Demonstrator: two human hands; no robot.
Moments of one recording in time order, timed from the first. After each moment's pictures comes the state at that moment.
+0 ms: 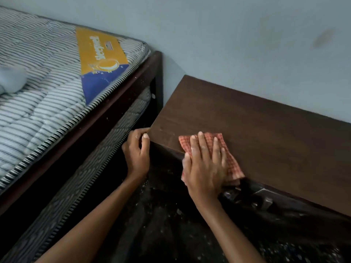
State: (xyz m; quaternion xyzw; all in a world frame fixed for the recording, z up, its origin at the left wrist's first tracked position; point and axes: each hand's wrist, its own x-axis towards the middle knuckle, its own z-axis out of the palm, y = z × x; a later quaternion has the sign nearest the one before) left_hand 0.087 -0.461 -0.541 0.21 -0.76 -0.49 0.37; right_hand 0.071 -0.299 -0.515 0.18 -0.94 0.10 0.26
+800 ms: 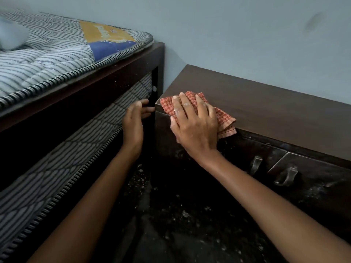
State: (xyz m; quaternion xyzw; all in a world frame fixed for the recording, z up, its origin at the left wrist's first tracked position) left_hand 0.093 -0.481 -0.566 0.14 -0.61 -0.69 0.37; right_hand 0.052 -0.345 -0.547 0.31 -0.85 0.02 0.44
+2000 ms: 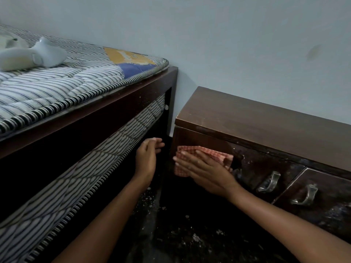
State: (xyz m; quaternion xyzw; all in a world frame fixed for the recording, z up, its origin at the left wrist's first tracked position) left_hand 0.114 -0.492 -0.607 0.19 -0.61 -0.70 0.31; right_hand 0.035 -0.306 -0.623 0.54 -0.66 -0.32 0.42
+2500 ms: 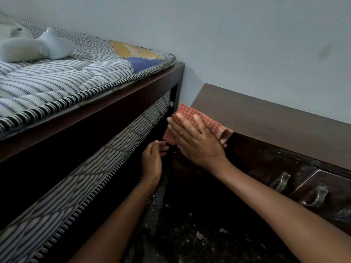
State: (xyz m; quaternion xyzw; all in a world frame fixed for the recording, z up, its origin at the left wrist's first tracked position) left_hand 0.111 -0.494 -0.626 0.22 -0.57 -0.73 0.31; right_hand 0.041 -0.374 -0.573 0.46 -0.67 -0.25 0.52
